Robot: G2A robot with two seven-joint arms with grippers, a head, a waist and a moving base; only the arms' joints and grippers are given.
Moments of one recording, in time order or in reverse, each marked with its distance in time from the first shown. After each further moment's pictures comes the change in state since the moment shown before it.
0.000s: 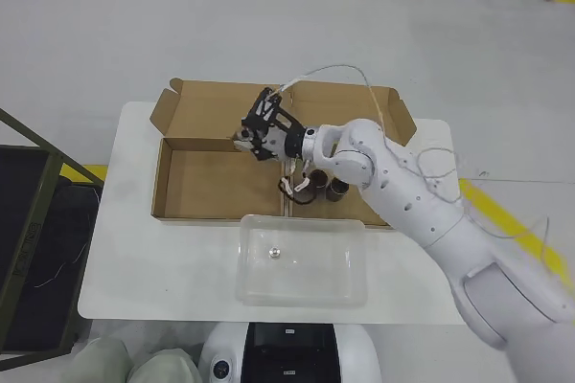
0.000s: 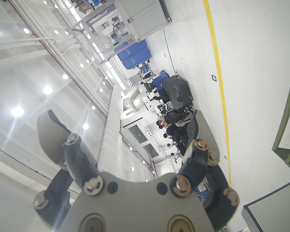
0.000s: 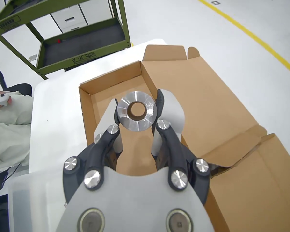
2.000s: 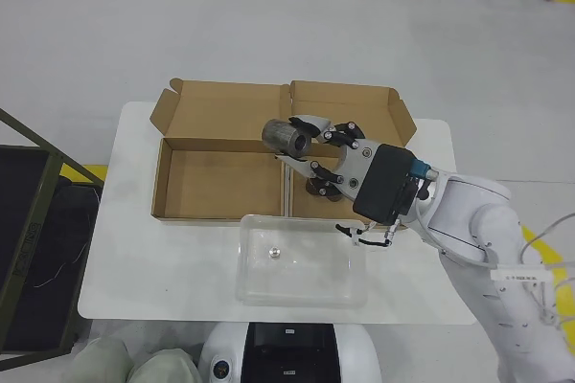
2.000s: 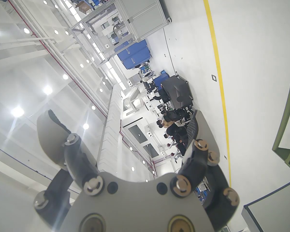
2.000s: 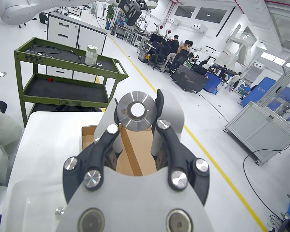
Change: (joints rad) left arm 0.000 0.000 0.000 0.000 0.000 0.000 0.000; right arm -0.570 0.296 0.583 -1.048 -0.424 -0.068 -0.188
